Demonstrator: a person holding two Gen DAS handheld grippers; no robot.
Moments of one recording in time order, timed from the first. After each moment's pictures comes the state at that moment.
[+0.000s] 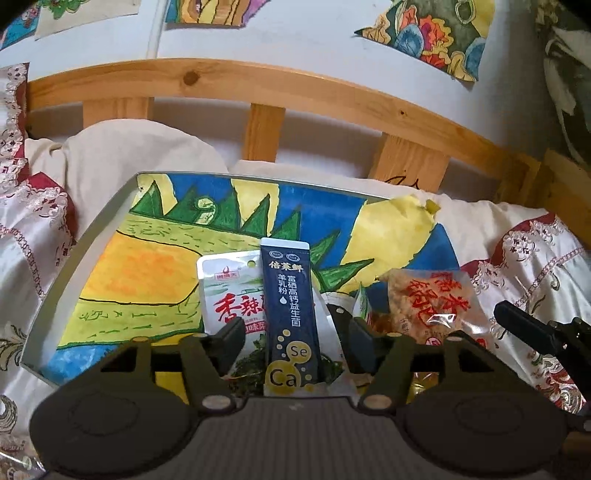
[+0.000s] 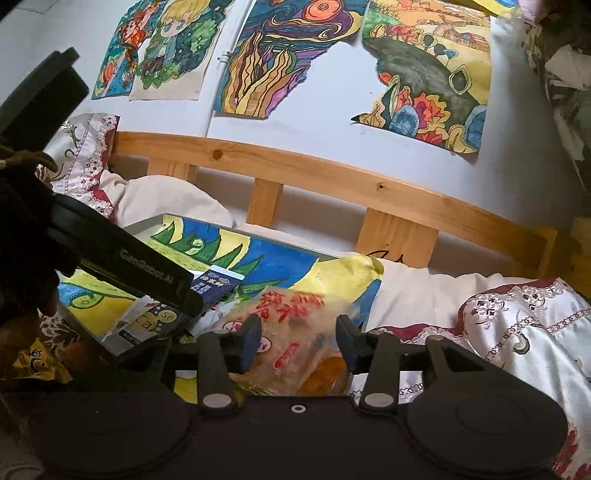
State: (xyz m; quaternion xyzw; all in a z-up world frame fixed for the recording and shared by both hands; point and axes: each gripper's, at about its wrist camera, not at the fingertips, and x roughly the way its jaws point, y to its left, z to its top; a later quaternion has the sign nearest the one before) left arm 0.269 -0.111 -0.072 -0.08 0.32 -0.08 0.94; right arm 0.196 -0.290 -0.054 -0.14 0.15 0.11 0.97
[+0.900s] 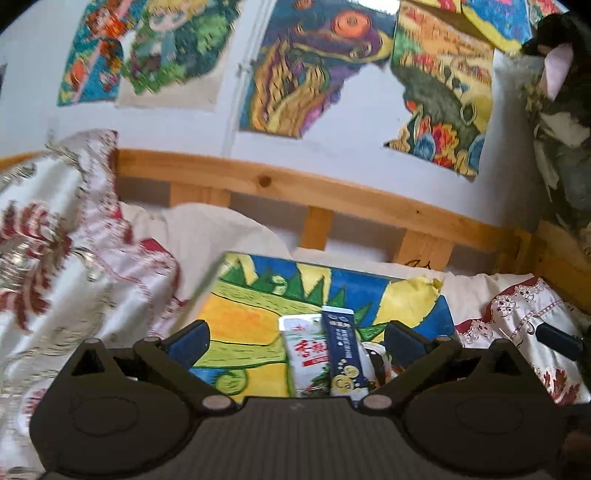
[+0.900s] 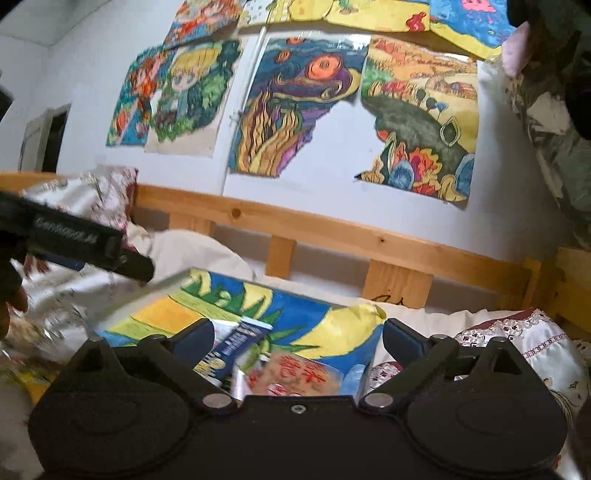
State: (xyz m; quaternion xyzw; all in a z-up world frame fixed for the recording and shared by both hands) left arm 0.157 -0.048 -0.013 -0.09 0.20 -0.02 0.98; right arm 0.131 -0.278 -0.005 -0.10 0.10 0.12 0.98
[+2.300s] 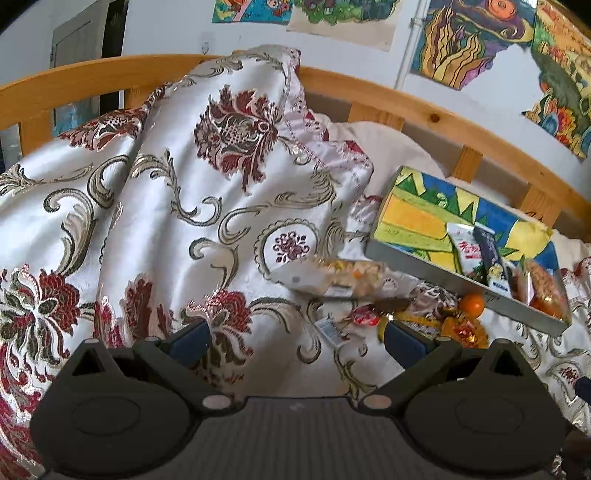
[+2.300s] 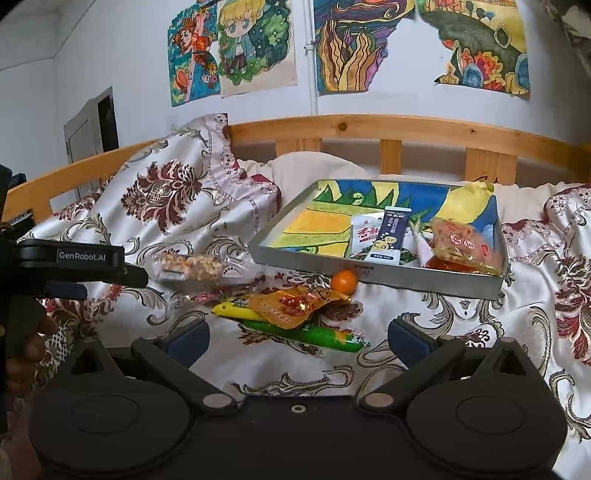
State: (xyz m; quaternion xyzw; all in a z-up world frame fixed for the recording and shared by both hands) left arm 0.036 0.075 -0.055 -0.15 0.33 0.13 0.92; right arm 0.014 -0.191 -0.024 -0.02 0.27 0.21 0.94
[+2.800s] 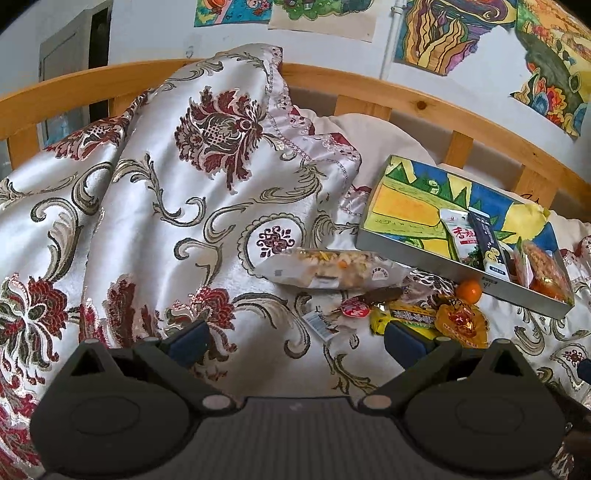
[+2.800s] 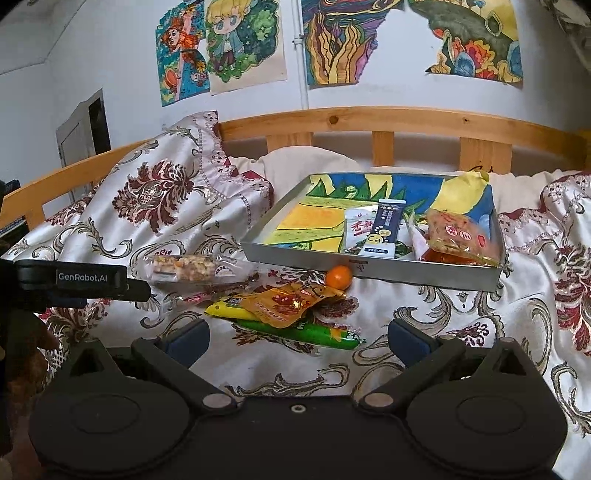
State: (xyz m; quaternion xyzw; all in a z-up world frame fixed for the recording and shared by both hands) left arm 0.041 0.059 -0.059 -0.12 0.33 0.12 0.93; right arm 0.024 -0.196 -0.025 0.00 0.28 0.20 0.94
